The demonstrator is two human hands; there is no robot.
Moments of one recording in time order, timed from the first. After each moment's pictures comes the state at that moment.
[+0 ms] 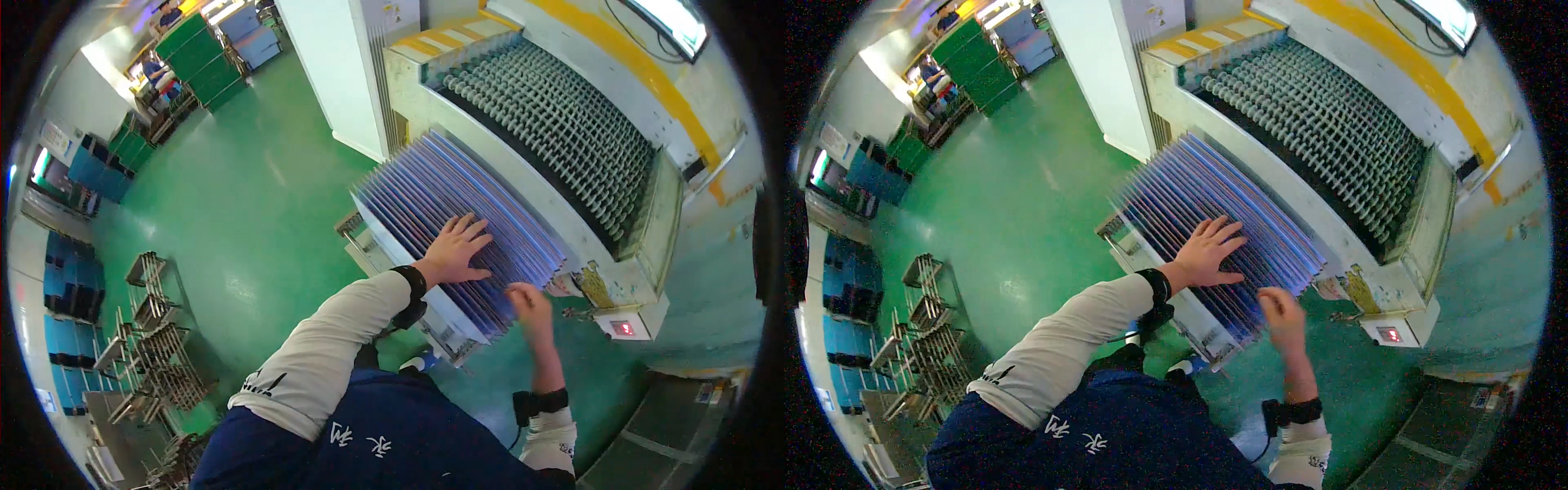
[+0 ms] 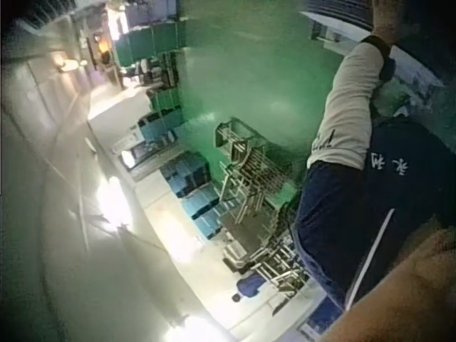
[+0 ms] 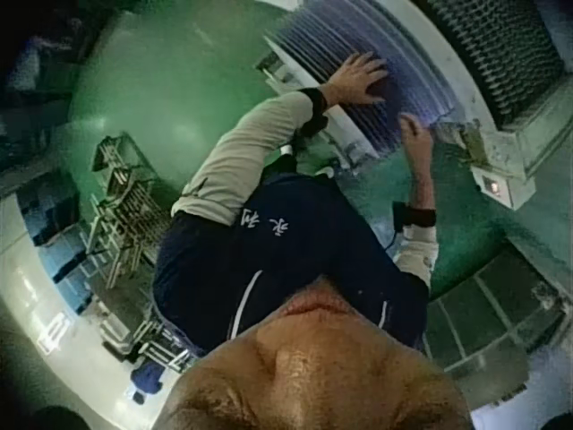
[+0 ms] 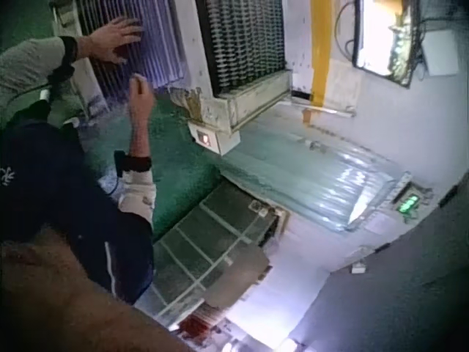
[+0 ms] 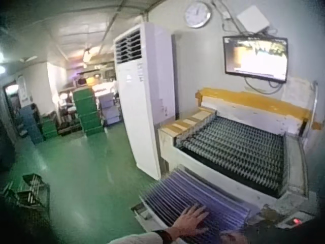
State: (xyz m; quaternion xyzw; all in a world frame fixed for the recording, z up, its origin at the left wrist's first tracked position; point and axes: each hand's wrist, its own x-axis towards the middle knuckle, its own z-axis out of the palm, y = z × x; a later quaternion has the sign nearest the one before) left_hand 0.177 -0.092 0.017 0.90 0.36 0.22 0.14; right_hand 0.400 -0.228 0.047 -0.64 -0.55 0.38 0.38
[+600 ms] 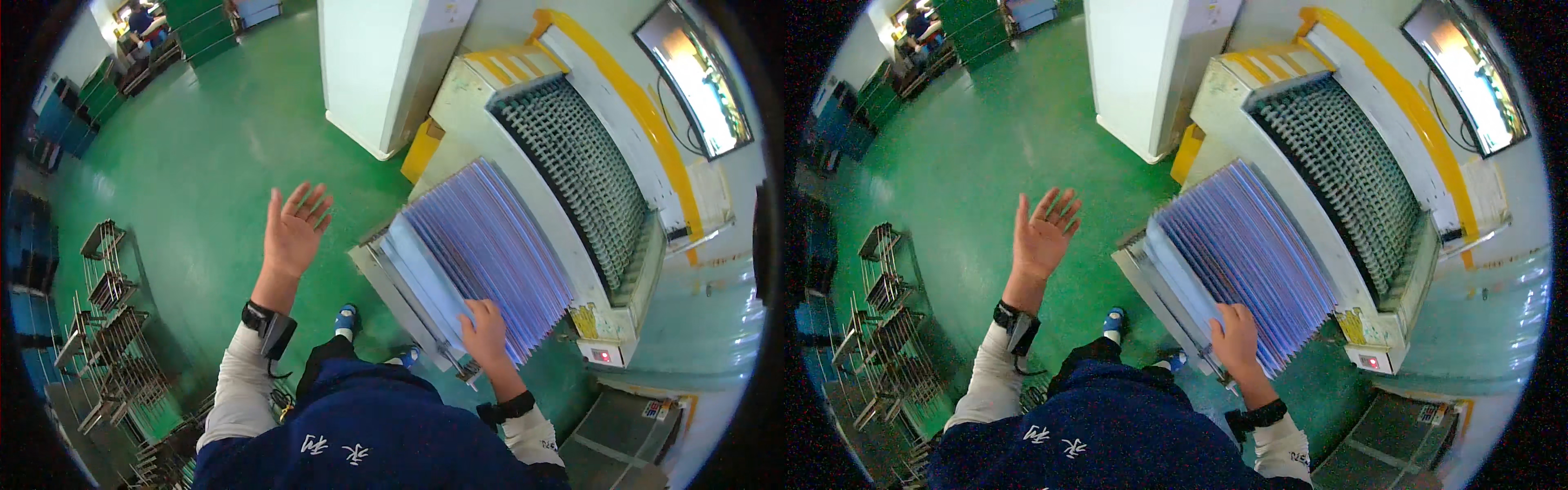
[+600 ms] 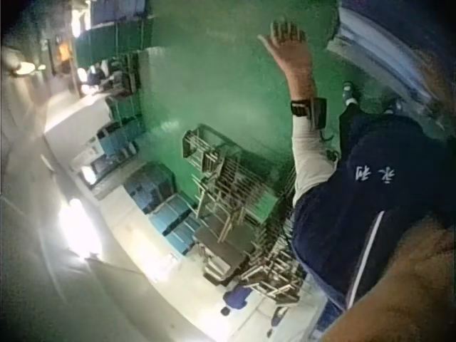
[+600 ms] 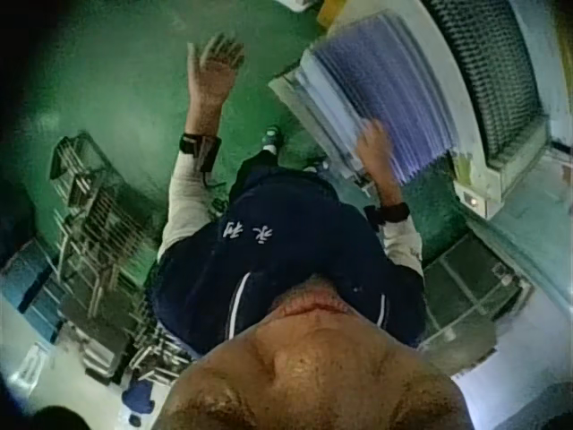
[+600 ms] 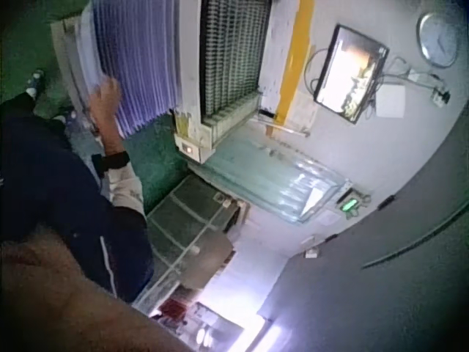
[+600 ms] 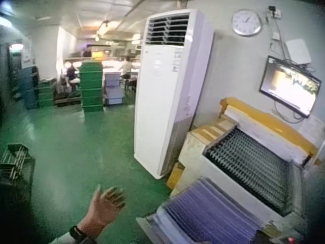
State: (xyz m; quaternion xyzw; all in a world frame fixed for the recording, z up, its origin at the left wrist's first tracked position) left_hand -0.199 -0.072 0.079 0.13 0.36 0.64 0.67; right_hand 0.194 -0.182 0.057 -0.62 -0.74 0.16 0.19
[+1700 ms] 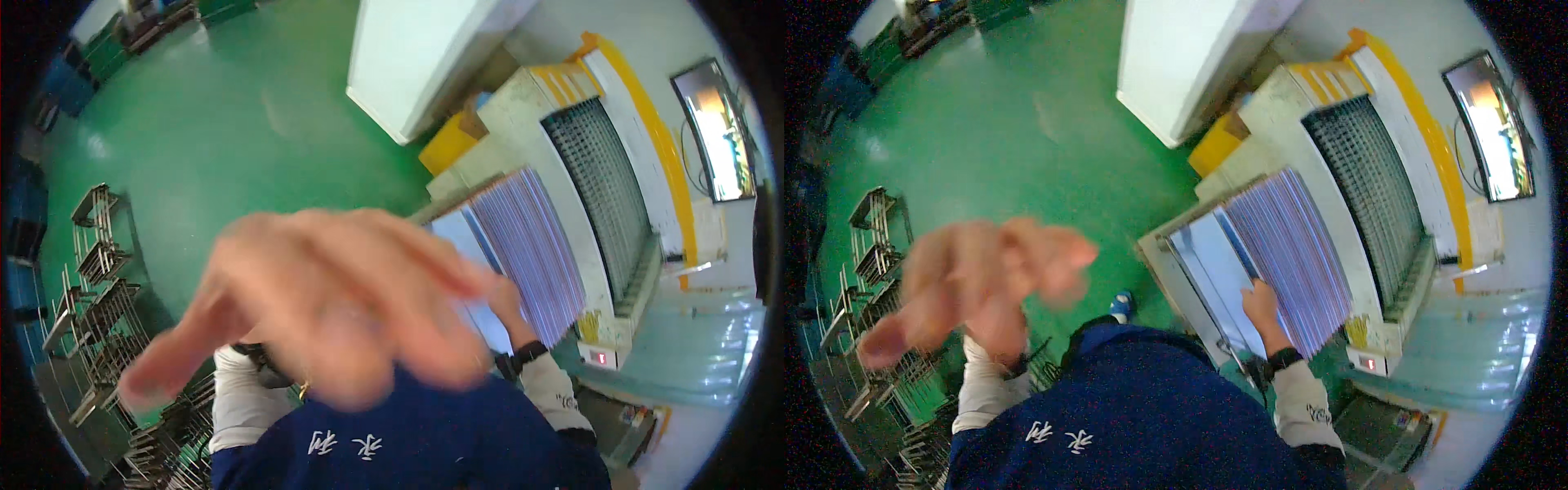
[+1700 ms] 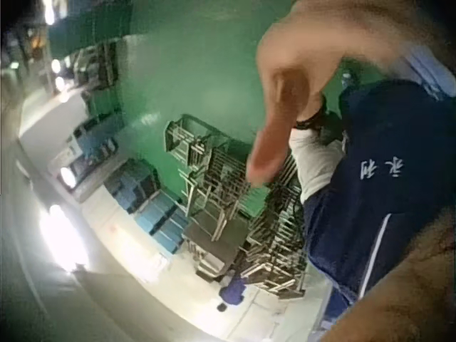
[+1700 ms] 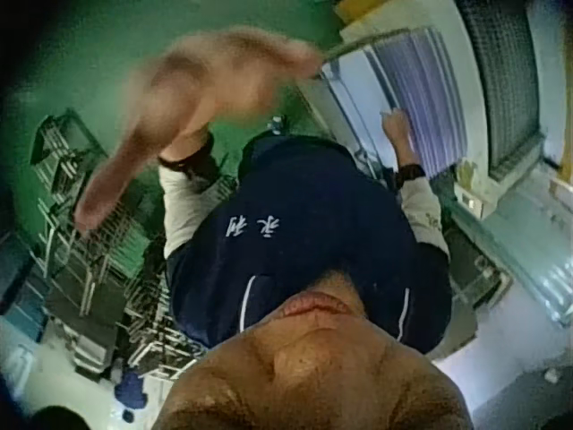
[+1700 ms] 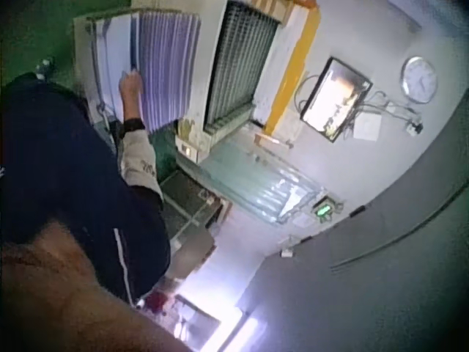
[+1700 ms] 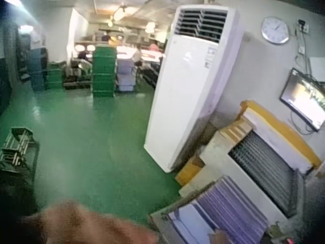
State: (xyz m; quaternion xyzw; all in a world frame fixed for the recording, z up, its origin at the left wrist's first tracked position) left_hand -0.289 -0.113 0.264 0.56 -0.17 0.56 0.58; right_hand 0.160 -0.117 -0.007 -0.73 -0.66 0.15 0.00
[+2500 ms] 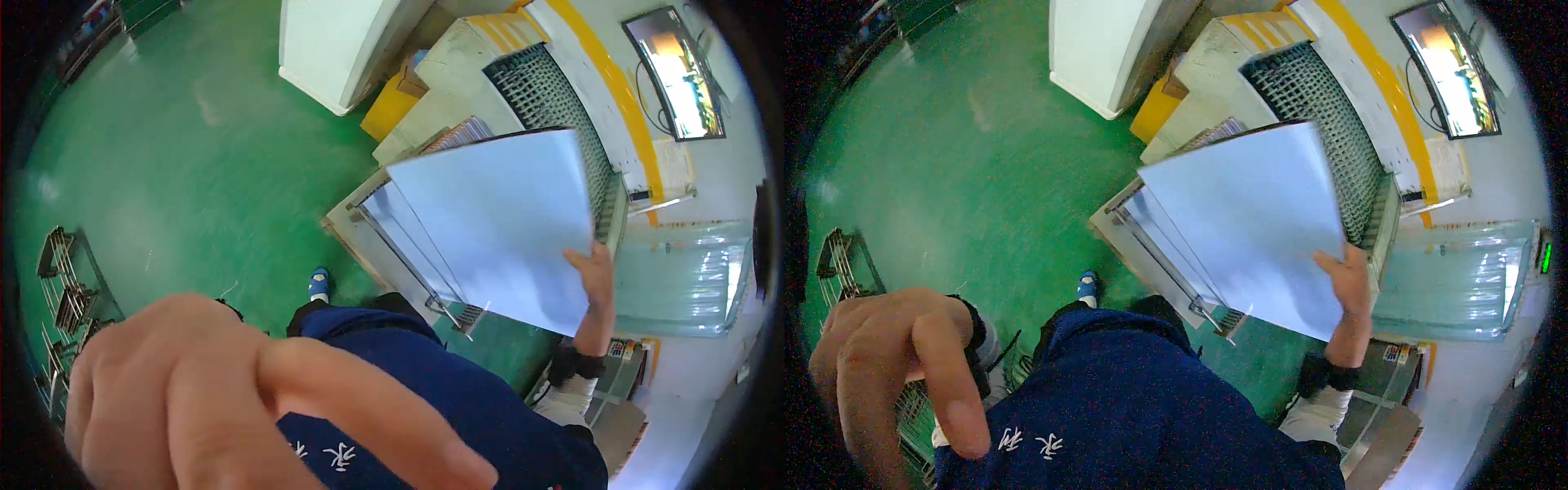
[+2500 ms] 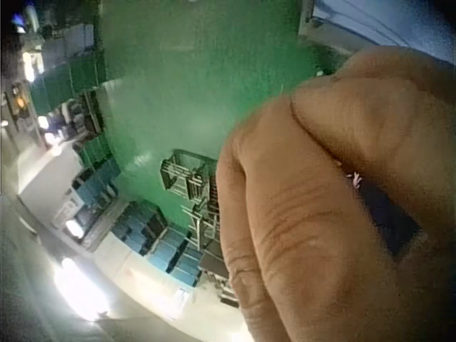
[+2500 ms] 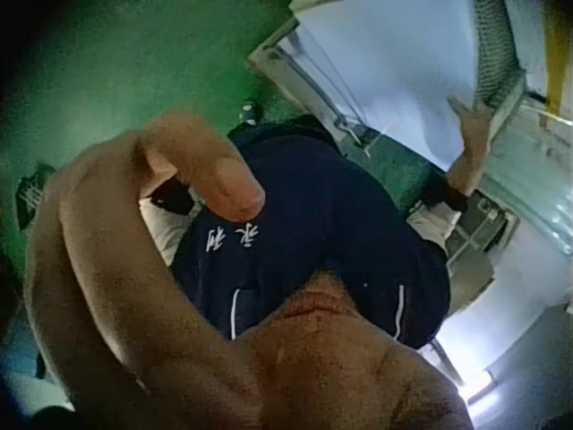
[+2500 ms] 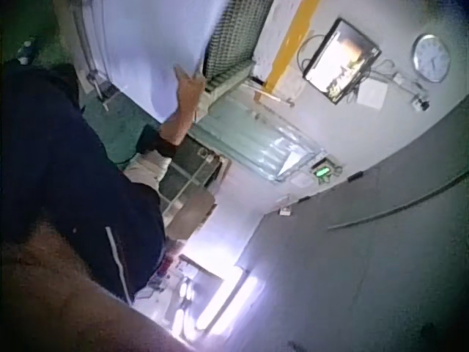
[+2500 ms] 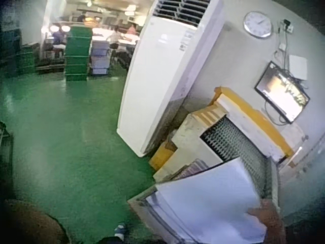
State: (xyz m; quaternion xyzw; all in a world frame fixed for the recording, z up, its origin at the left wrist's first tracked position) left_hand -0.296 -0.118 0.262 0.47 -0.45 0.54 0.53; right_hand 0.232 -0.142 0.245 -0.76 -0.60 0.18 0.17
